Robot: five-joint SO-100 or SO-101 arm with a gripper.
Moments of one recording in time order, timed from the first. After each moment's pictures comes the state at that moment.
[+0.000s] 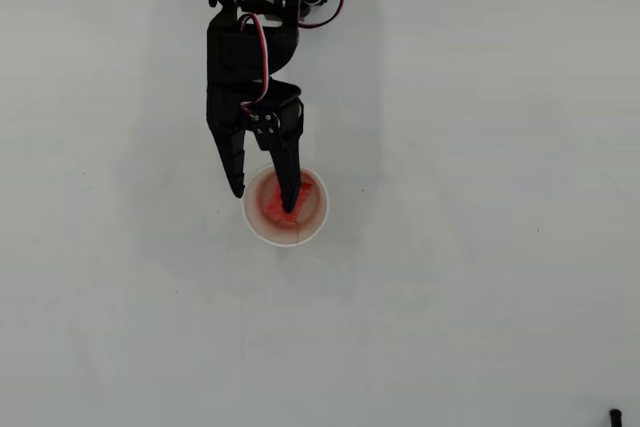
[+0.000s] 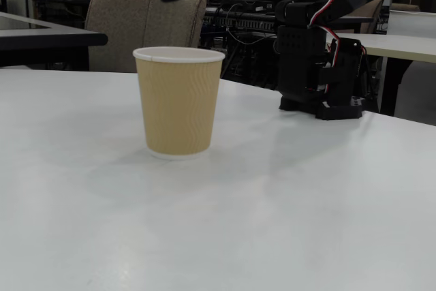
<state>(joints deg) 14.3 165.5 149.2 22.3 -76.4</state>
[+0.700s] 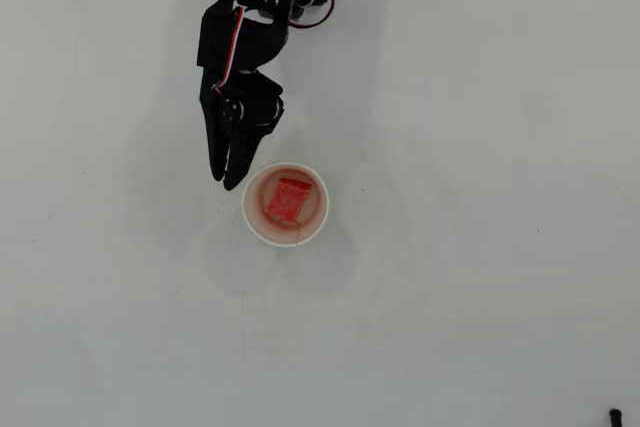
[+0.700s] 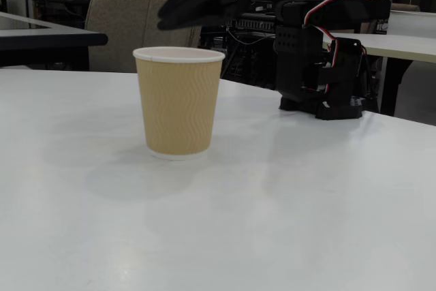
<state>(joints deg) 20.3 178.7 164.9 18.8 -51.8</state>
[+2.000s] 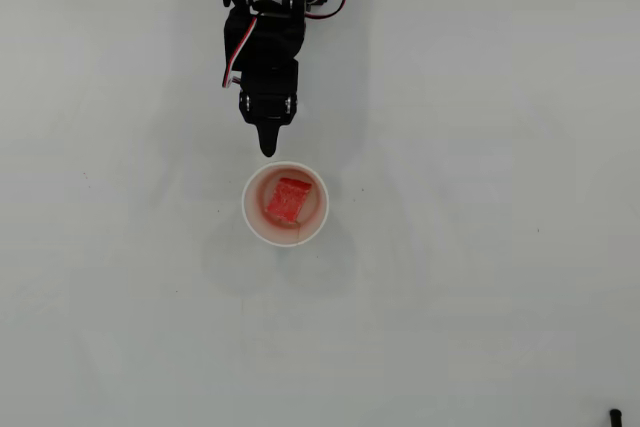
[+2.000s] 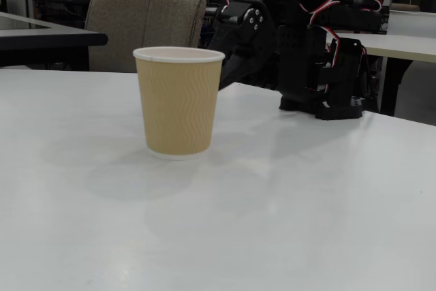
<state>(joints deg) 12.4 185.2 176.1 36.4 -13.8</state>
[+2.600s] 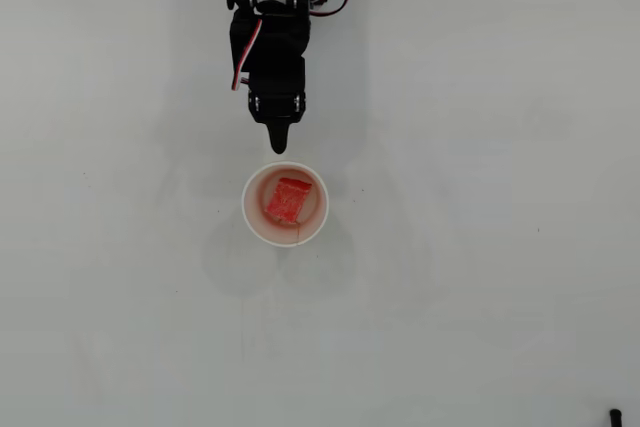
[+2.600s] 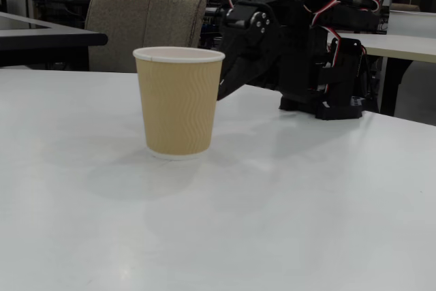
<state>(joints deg) 8.4 185.2 176.1 37.4 -12.7</state>
